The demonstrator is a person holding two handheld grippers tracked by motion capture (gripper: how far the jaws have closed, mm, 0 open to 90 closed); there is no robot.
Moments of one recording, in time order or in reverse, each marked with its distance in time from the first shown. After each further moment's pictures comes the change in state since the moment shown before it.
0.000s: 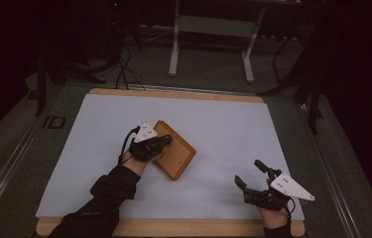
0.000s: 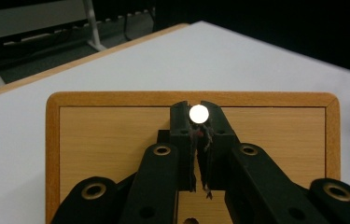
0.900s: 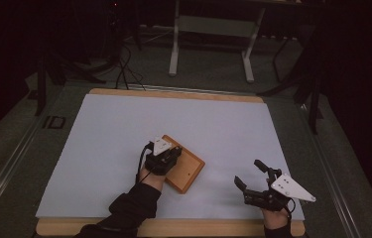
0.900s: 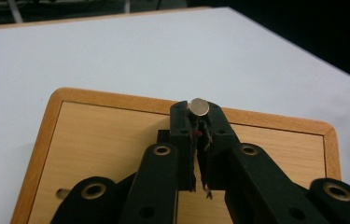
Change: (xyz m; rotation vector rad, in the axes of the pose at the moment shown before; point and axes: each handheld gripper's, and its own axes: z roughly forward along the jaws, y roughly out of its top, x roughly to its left) left arm -0.044 -0.019 0.036 0.060 0.166 -0.177; right arm 0.001 0.001 -0.001 -0.021 0.020 -0.021
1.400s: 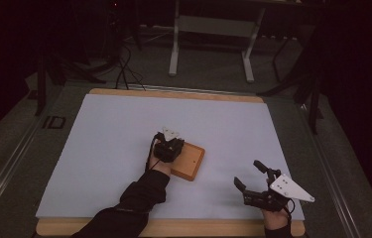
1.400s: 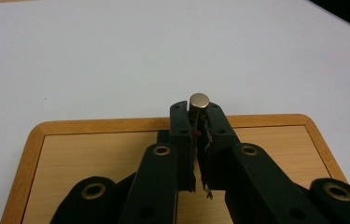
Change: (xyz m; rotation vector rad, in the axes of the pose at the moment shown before) left arm 0.015 0.003 0.053 0.080 0.081 -0.022; right arm 0.000 -0.002 0.000 0.006 0.006 -0.008
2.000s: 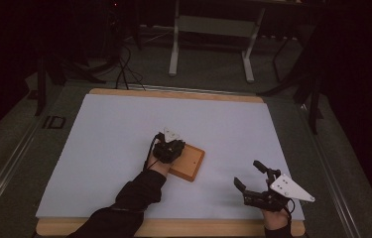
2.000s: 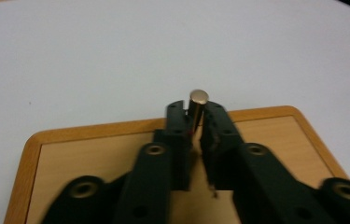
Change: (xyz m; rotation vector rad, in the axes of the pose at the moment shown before) left arm 0.007 -0.003 -0.005 0.012 -0.068 0.086; right arm -0.001 0.000 -0.001 -0.002 0.009 0.009
